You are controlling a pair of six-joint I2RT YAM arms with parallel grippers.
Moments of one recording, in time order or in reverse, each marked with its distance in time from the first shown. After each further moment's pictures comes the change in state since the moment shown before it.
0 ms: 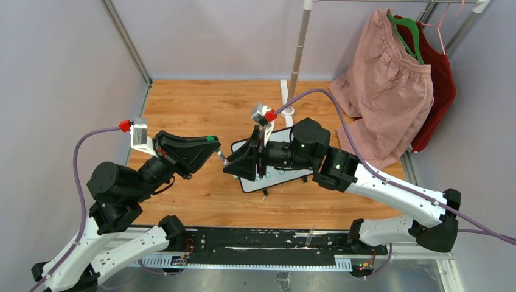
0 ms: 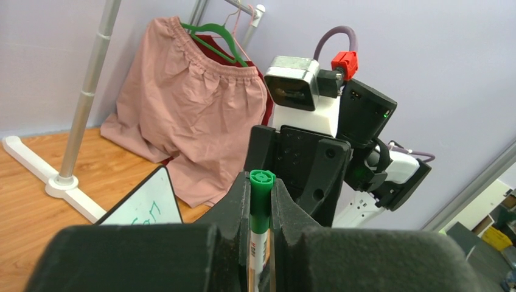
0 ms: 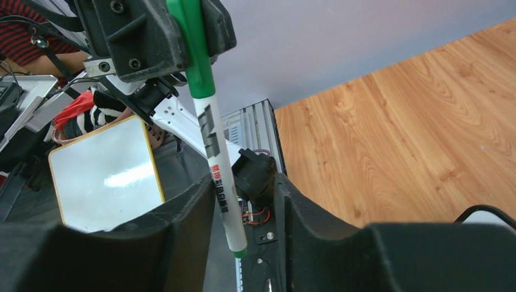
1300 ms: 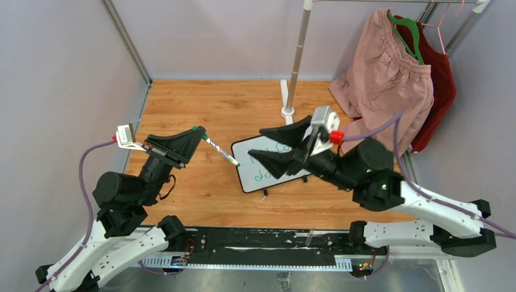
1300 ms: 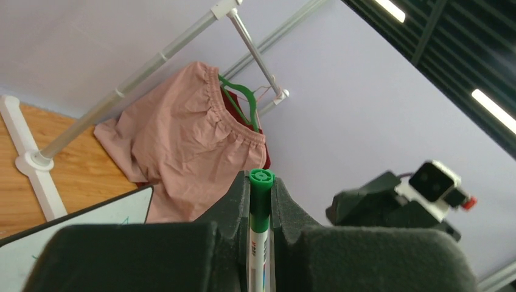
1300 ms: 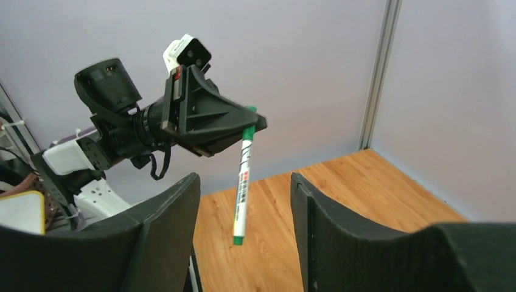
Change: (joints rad) left arm 0.000 -0.092 -0.166 0.145 -0.381 -0.368; right arm 0.222 -0.247 -0.106 0.213 0.474 -0.404
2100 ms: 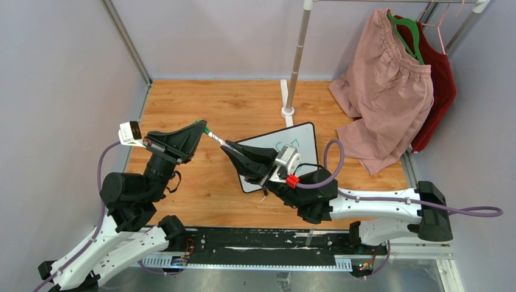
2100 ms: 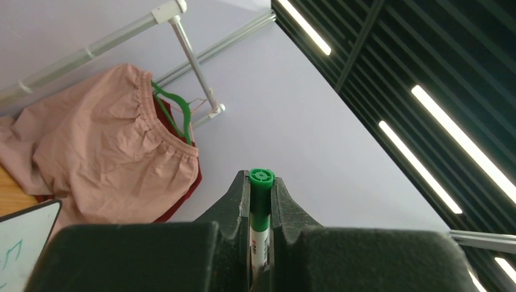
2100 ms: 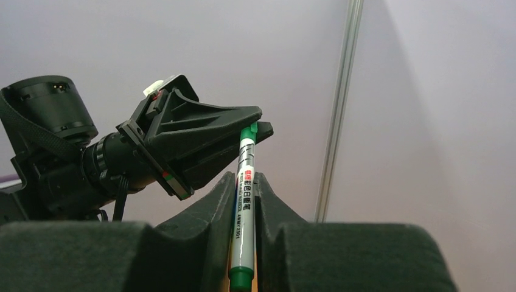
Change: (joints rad) left arm 0.011 0.059 -0.049 0.261 0.064 -0.176; right arm 0.066 0.302 -0.221 0.890 0.105 -0.300
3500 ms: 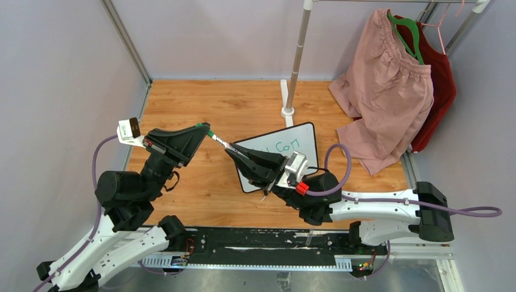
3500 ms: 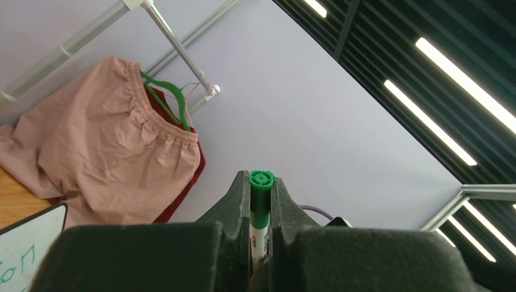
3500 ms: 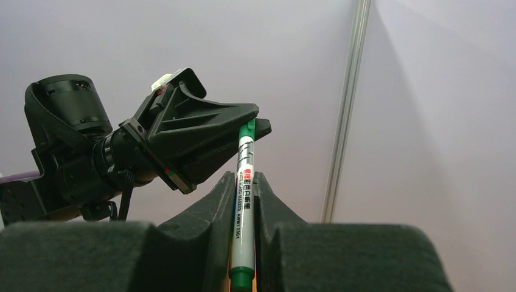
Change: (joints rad) left arm 0.005 0.010 0.052 -0.043 0.122 0.102; right arm 0.000 -0.030 -0.073 0.090 -0.071 -0.006
